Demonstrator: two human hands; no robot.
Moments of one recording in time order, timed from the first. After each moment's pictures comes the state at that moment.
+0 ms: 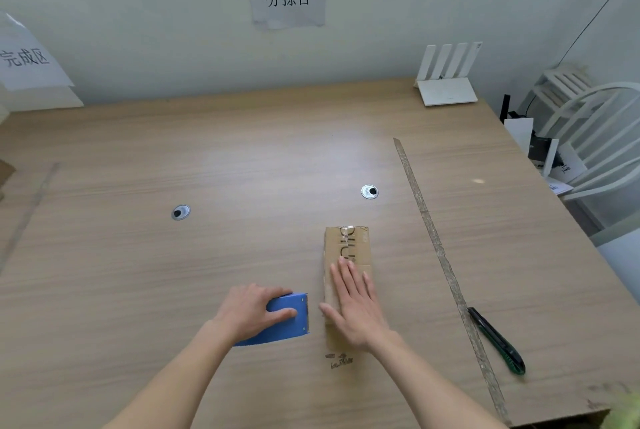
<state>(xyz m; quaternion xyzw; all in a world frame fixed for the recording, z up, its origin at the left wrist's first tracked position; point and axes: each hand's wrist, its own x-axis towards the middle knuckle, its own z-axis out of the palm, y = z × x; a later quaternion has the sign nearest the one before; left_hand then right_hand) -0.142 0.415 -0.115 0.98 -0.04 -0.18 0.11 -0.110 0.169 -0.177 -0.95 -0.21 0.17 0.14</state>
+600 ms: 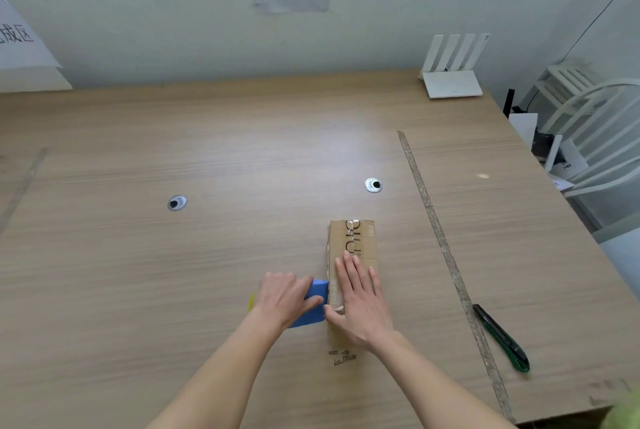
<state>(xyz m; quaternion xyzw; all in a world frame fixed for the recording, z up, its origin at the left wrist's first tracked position) -0.117 0.366 -0.137 0.98 -0.10 -0.14 -0.08 -0.114 0.179 -0.186 -0.96 -0.19 0.14 0.12</state>
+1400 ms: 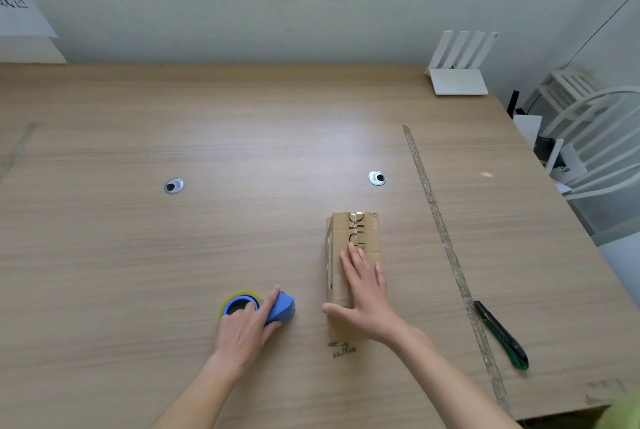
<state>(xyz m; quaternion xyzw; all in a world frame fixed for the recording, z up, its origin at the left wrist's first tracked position) -0.202 0.430 -0.234 1.00 0.00 -0.06 0.08 -0.113 0.173 -0.173 -0.94 -0.21 0.19 0.19</state>
